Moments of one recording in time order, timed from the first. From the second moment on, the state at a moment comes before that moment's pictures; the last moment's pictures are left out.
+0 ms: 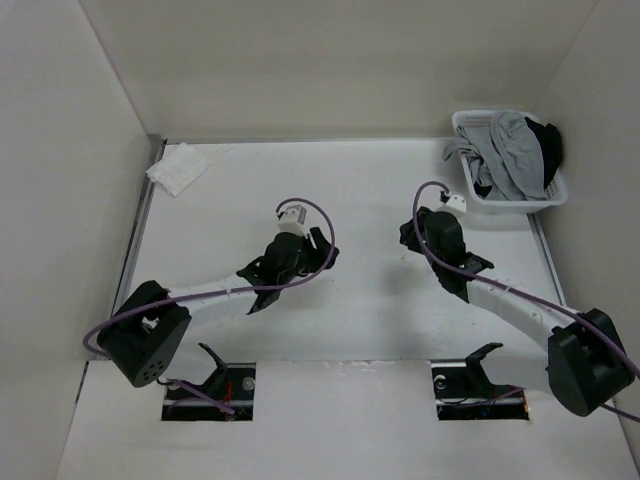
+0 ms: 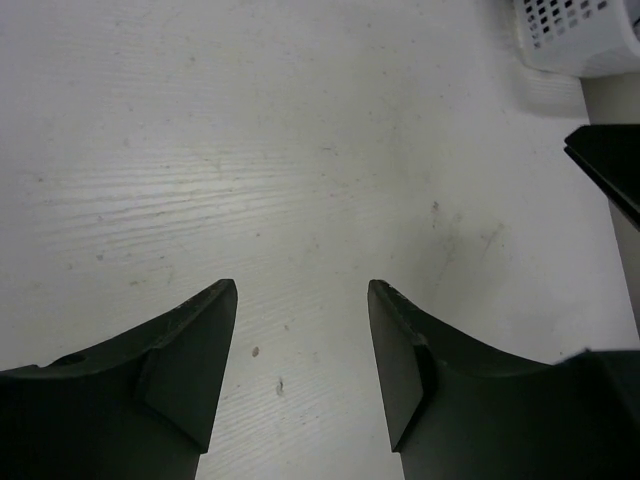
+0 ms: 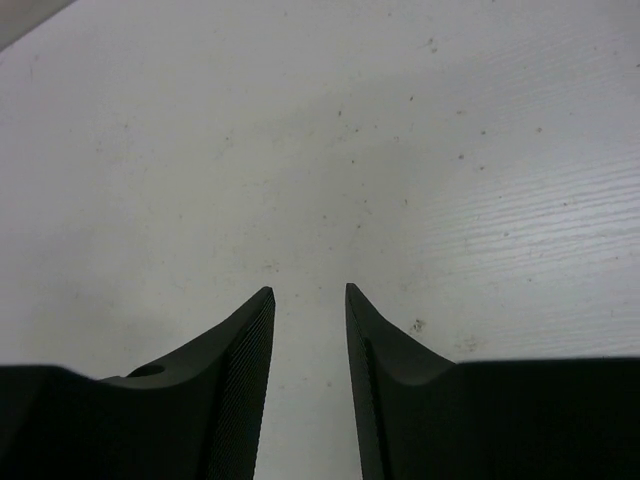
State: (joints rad) left arm -0.74 1.38 0.56 0.42 -0.15 -0.73; right arm 0.49 1.20 0.62 0.13 0.34 0.66
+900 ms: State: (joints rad) left arm -0.84 1.44 0.54 0.61 -0.18 -0.59; right arm -0.22 1.98 1.54 -0.04 0.36 0.55
